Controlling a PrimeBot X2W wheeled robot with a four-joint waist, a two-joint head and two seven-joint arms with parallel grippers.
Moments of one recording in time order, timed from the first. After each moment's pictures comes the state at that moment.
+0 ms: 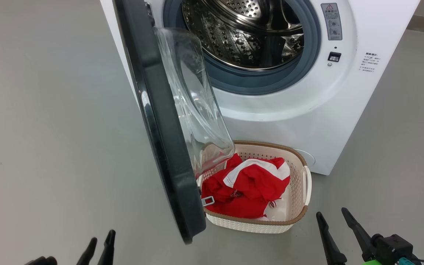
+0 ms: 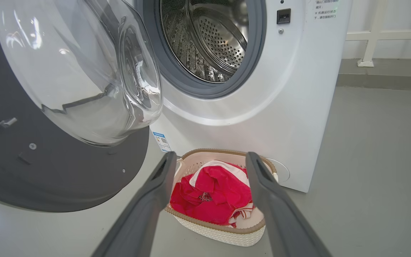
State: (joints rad) left arm -0.08 0.28 -0.30 0.46 -1.01 -0.12 -0.25; right arm 0.10 -0.04 0.06 0.25 0.31 0.12 -0.26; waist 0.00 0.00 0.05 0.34
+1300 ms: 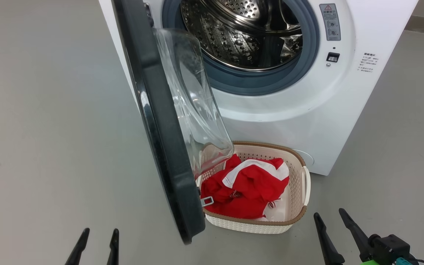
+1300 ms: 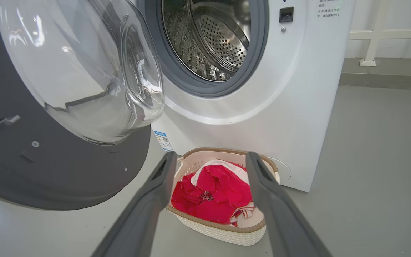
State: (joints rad) left arm 0.08 0.05 0.04 0.21 -0.12 -0.13 -0.25; right arm 0.10 -0.04 0.07 0.26 0.31 0.12 -0.26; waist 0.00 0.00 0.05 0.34
